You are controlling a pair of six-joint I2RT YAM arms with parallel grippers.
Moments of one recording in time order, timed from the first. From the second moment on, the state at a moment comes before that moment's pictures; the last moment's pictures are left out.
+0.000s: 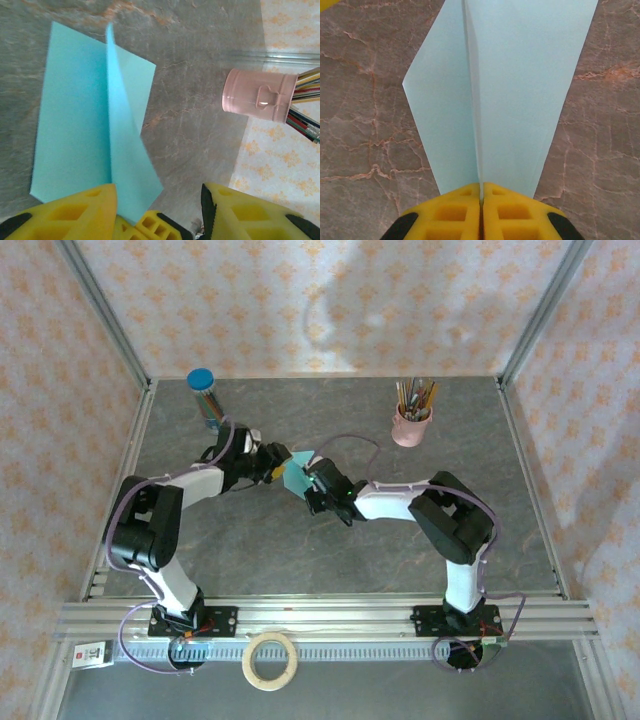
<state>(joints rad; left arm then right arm) -0.18 1.69 0.88 0.07 0.57 -1.07 0.83 1.90 1.05 0.00 0.08 0.30</state>
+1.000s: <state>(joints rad) -0.22 1.75 0.72 0.40 0.63 -1.08 0.66 1.90 0.91 0.26 -0.43 0.50</state>
